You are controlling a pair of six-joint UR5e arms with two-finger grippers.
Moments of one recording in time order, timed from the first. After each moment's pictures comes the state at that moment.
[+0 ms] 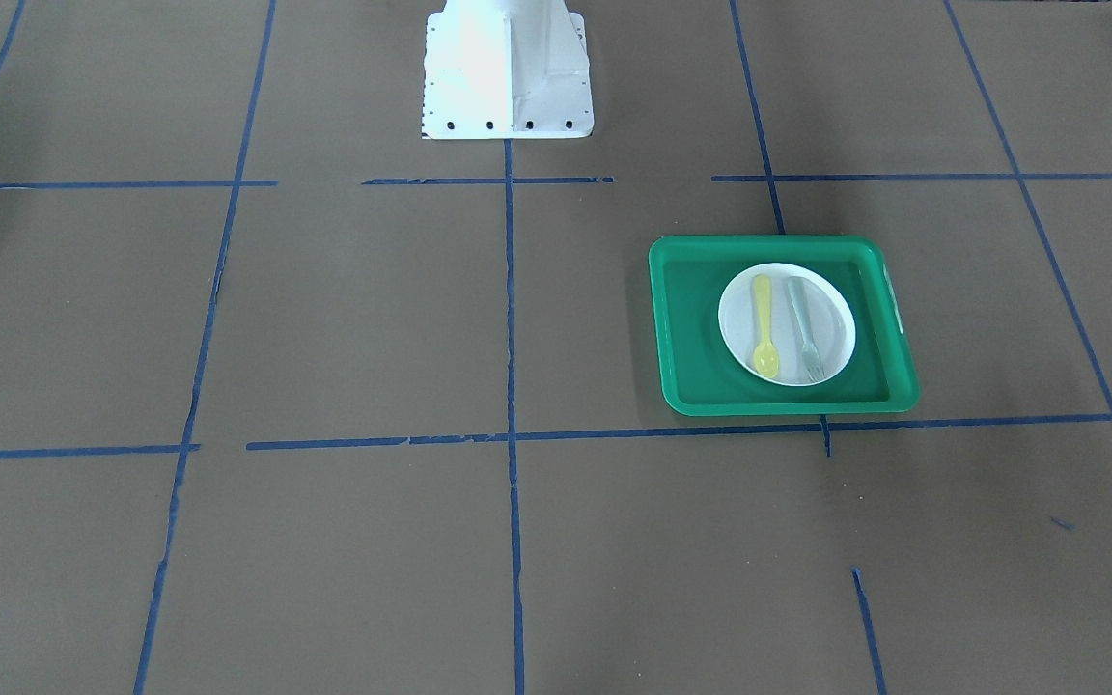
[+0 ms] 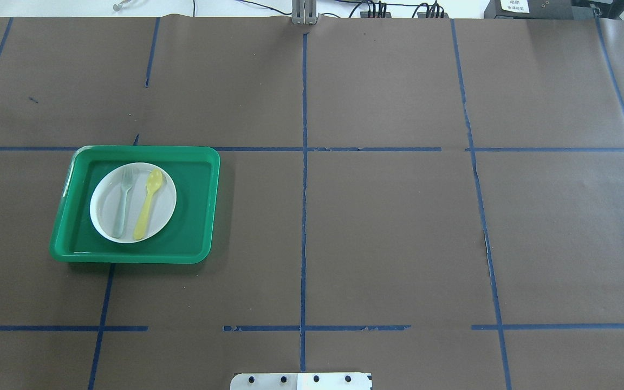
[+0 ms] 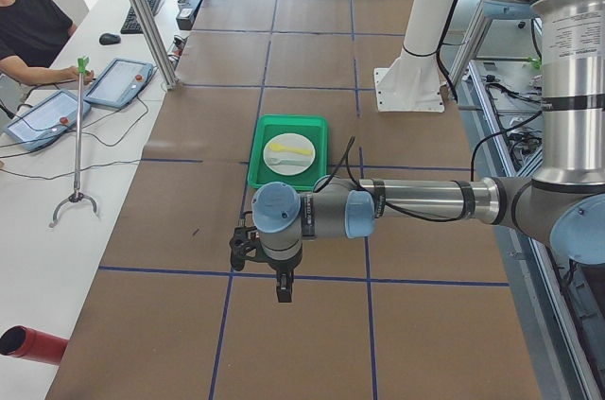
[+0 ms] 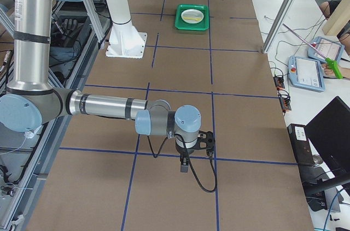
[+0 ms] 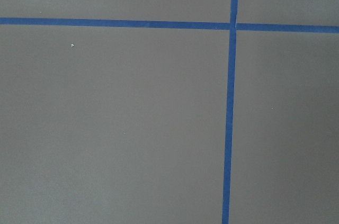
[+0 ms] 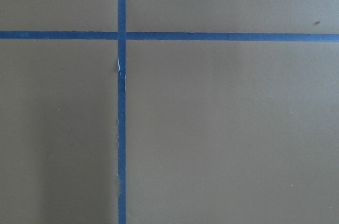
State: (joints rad) left arm -1.63 -1.45 -1.70 -1.51 -2.34 0.05; right arm 1.58 -1.70 1.64 -1.50 2.28 0.01
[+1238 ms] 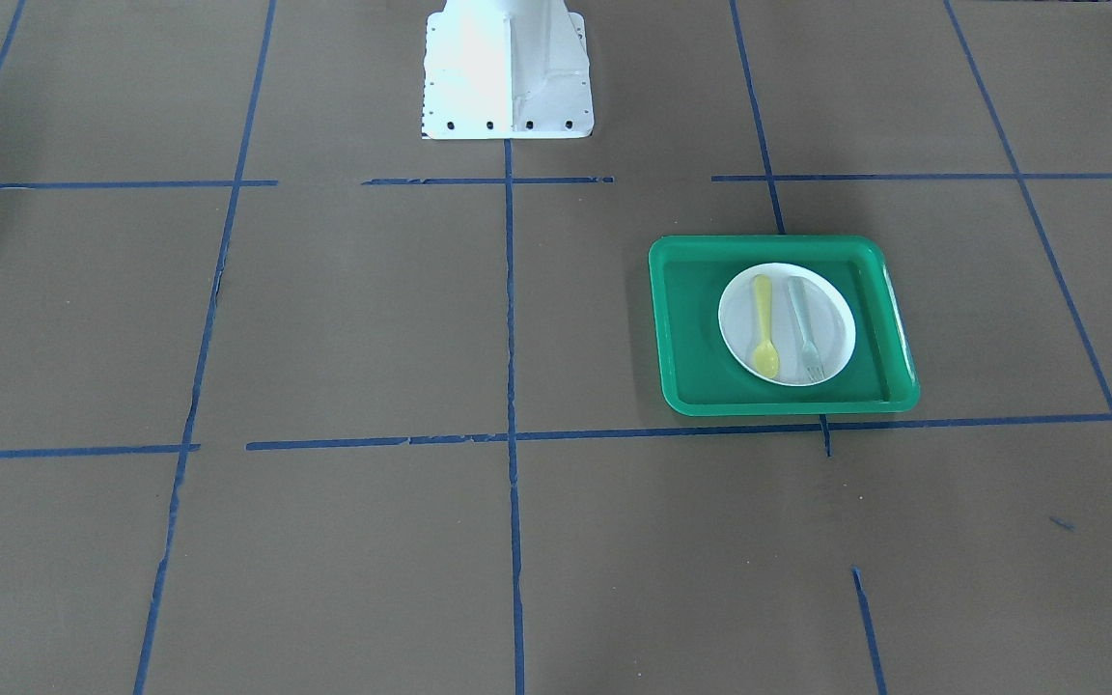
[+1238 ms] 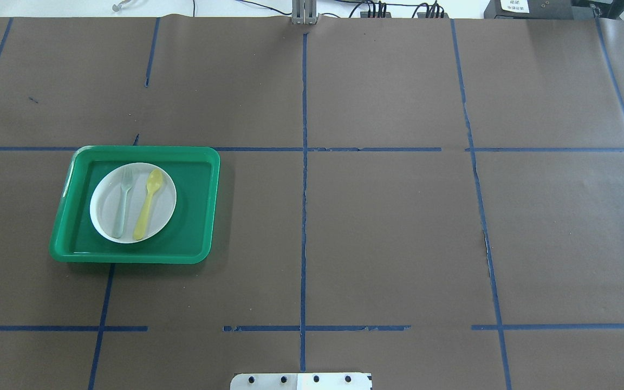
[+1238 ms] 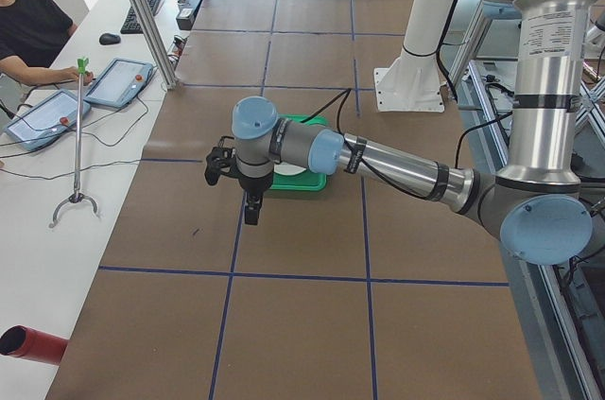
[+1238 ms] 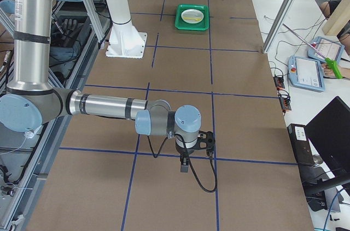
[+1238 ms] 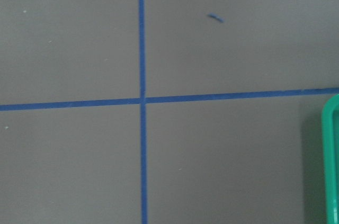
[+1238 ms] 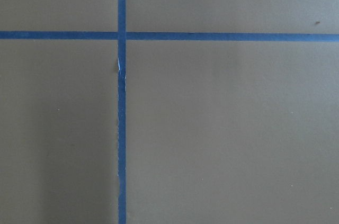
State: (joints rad) left arm -1.43 -1.60 -1.90 -1.55 -2.34 -0.30; right arm 1.58 -1.70 1.64 -1.50 2.28 0.01
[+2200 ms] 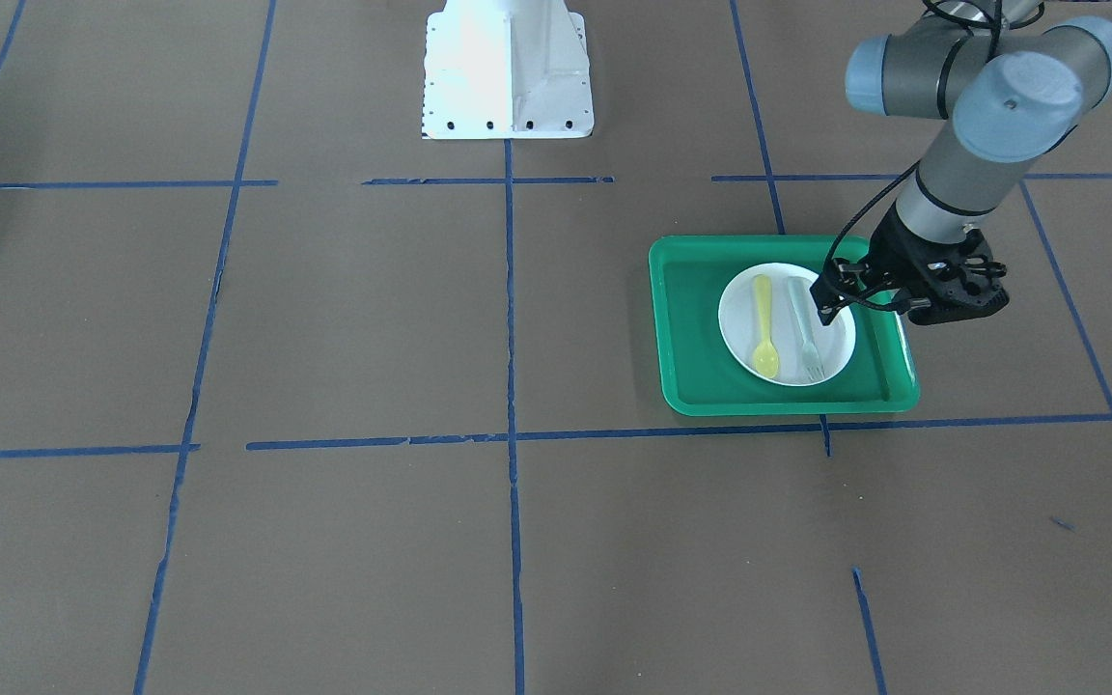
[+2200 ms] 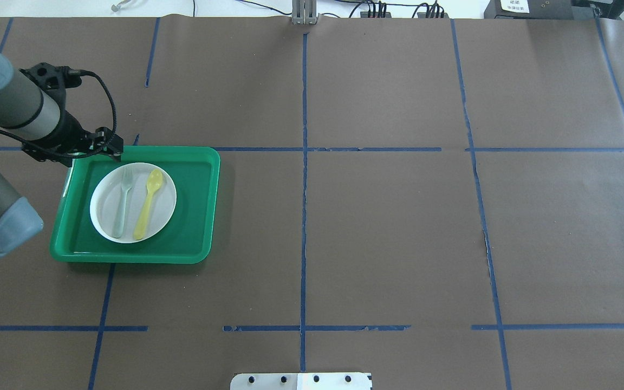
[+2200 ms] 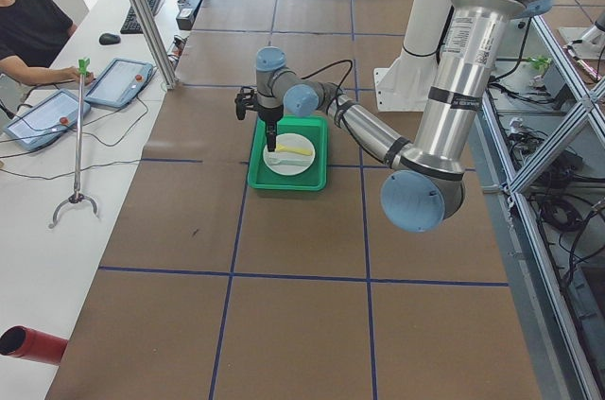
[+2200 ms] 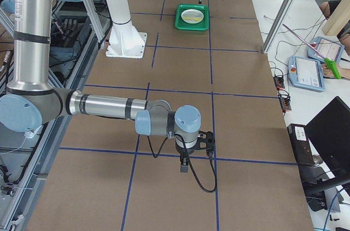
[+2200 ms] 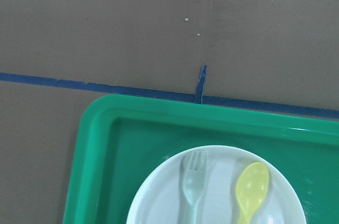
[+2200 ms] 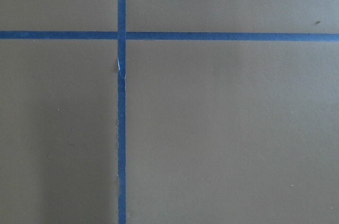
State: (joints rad) left arm -0.86 -1.84 -1.81 -1.71 -2.06 -1.04; right arm 1.58 -1.70 1.64 -1.50 2.28 0.01
